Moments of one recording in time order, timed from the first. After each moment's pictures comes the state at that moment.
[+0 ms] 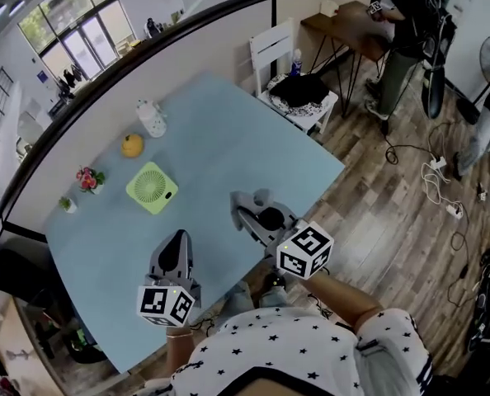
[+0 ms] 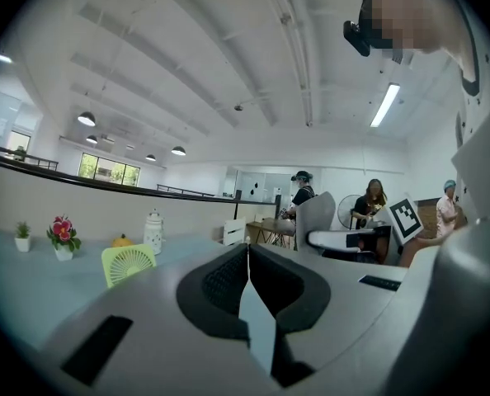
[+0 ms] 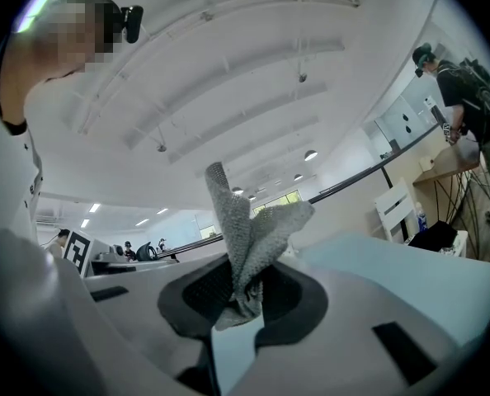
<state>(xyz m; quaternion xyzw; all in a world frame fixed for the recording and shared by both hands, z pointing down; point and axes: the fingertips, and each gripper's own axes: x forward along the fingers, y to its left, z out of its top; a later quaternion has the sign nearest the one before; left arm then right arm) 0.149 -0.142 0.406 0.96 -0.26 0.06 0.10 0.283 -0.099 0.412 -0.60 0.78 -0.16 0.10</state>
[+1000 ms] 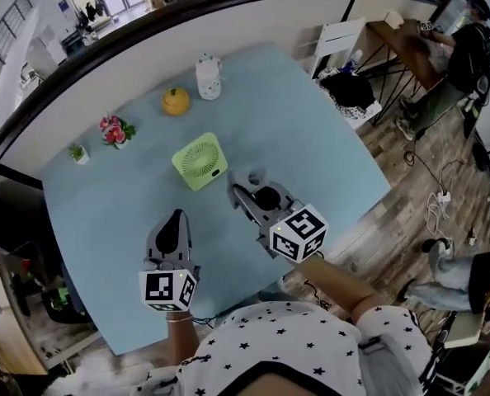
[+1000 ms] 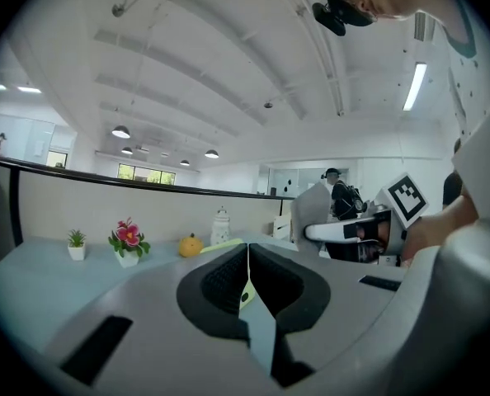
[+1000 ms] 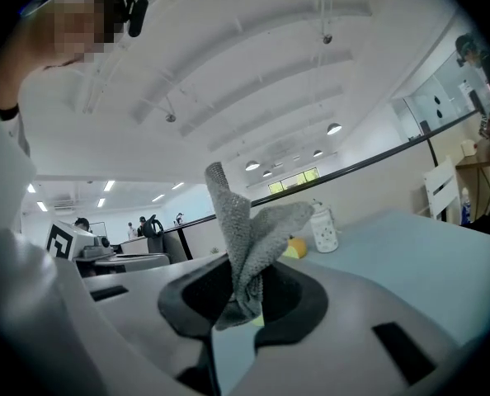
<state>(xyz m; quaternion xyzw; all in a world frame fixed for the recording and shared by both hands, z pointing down) 0.037 -0.266 0.446 0.92 -0.38 0.08 0.09 0.171 -0.259 0.451 -0.54 0.82 -0.18 0.02</state>
